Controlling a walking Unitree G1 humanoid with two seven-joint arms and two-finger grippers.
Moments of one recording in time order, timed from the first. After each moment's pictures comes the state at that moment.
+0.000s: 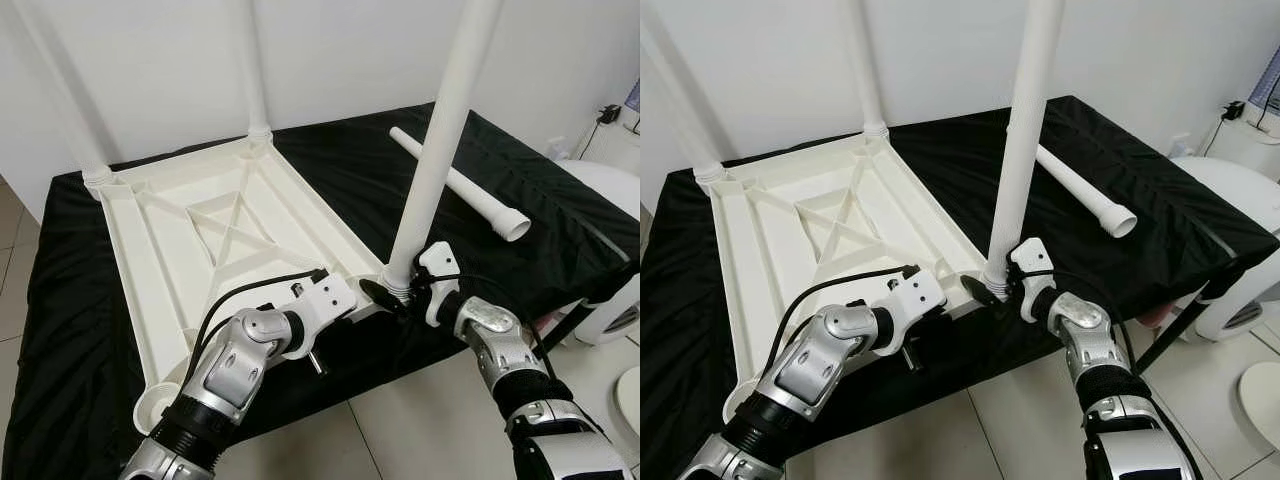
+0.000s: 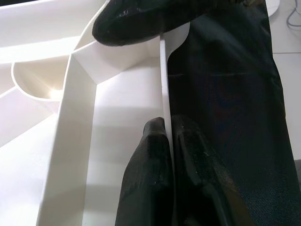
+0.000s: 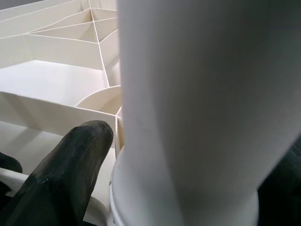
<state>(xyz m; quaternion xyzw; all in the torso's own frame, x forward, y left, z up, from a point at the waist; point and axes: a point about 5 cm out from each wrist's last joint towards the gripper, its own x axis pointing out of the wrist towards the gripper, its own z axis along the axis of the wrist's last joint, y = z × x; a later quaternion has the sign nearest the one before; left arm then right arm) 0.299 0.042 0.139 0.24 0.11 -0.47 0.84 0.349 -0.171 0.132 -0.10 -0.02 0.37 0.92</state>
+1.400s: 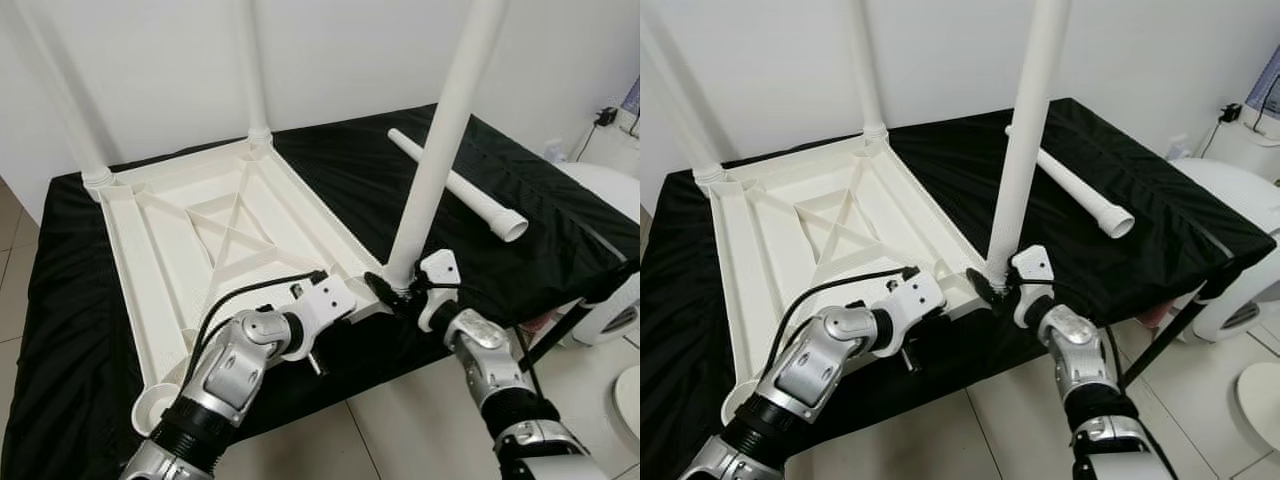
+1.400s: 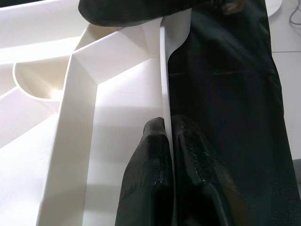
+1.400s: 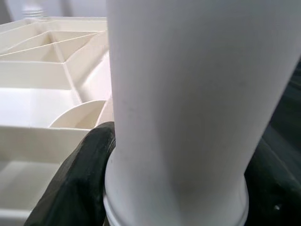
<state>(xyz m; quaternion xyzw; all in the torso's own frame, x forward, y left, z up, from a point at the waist) 0.297 0.042 0.137 0.24 0.12 -0.47 0.84 0.340 -0.153 0.121 -0.05 -0.05 0.26 0.96</state>
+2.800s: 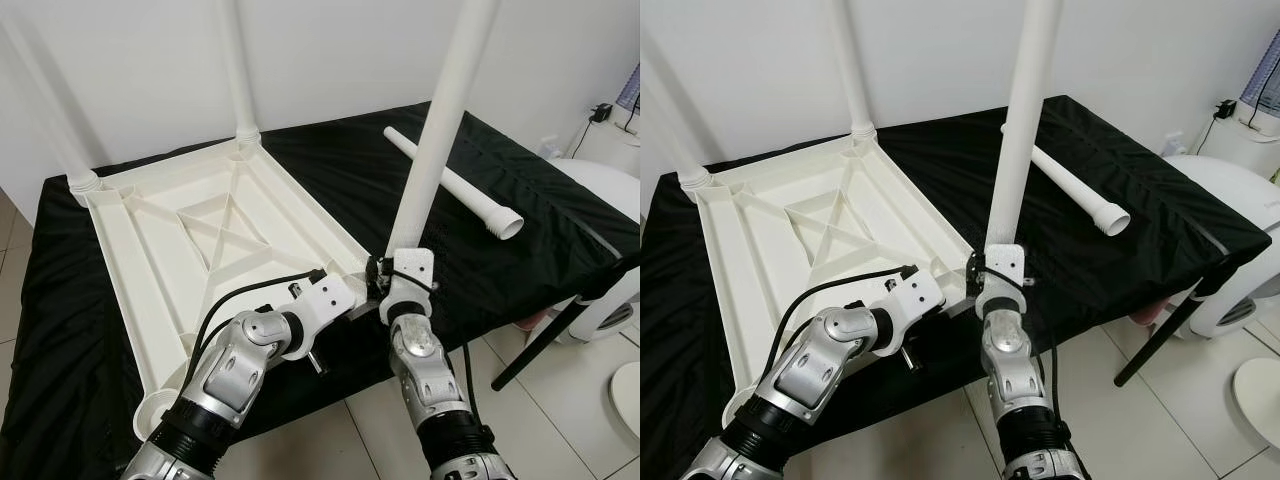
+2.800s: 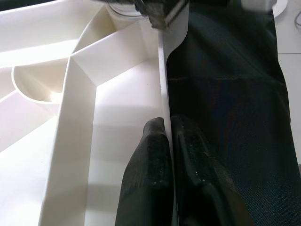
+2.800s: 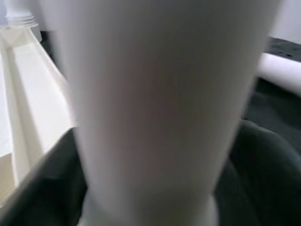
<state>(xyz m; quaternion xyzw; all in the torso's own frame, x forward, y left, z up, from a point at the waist) 0.297 0.043 0.139 0.24 0.11 -0.45 0.85 0.331 -0.113 0.136 -0.01 -0.06 -0.03 1.00</state>
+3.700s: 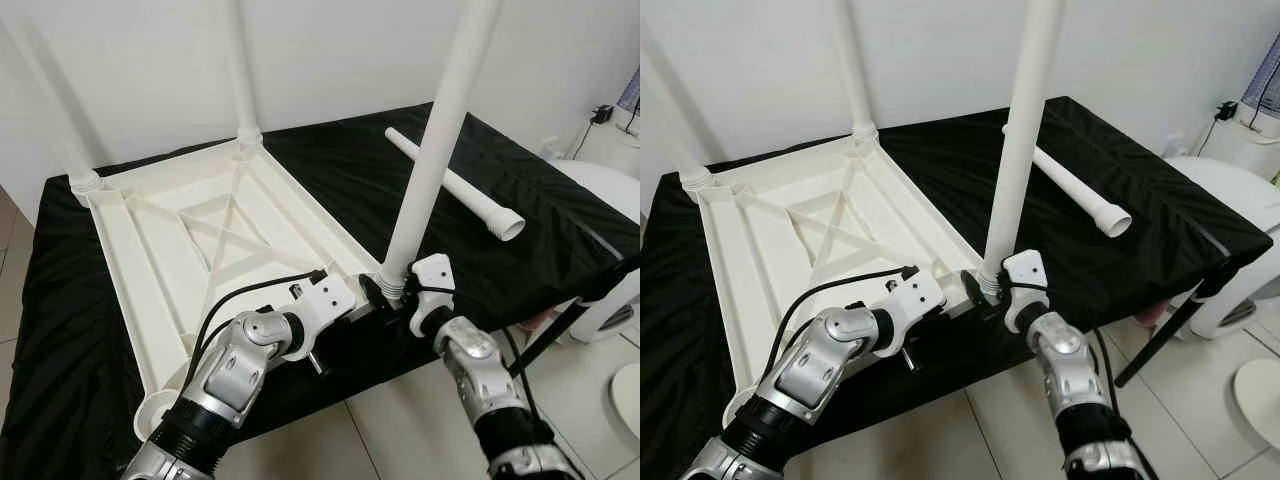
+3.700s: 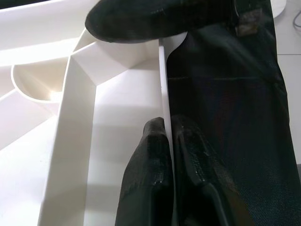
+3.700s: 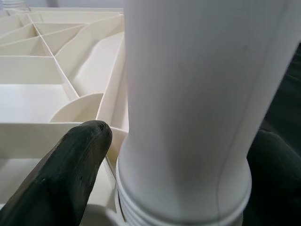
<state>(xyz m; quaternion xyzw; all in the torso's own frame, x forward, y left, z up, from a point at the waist) 0.297 0.042 0.138 0.23 0.12 -0.45 0.85 0.334 -0.154 0.126 -0.06 -0.04 0.26 0.96</state>
